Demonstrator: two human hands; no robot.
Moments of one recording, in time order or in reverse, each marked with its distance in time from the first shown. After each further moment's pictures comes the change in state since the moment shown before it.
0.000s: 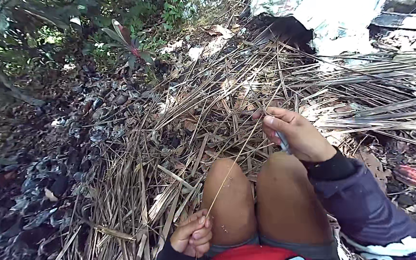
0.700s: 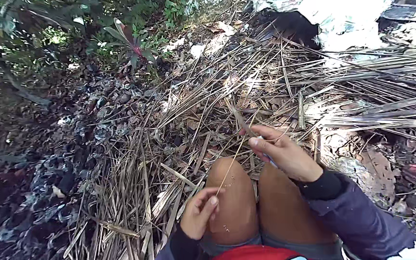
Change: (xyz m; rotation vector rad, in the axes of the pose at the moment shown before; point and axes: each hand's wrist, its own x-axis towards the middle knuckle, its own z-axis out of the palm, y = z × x) left_hand 0.032 0.002 0.025 1.089 0.391 0.482; right_hand -0.017 0.019 0.031 -0.048 -0.062 0.058
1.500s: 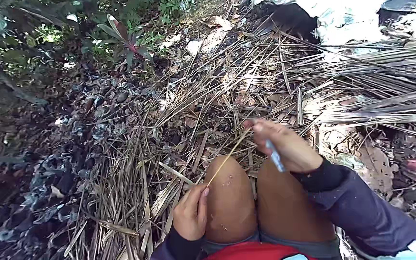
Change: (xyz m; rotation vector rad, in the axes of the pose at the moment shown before) left_hand 0.013 0.002 0.007 0.898 0.371 0.498; right_hand 0.007 0.004 -0.023 0.183 0.078 0.123
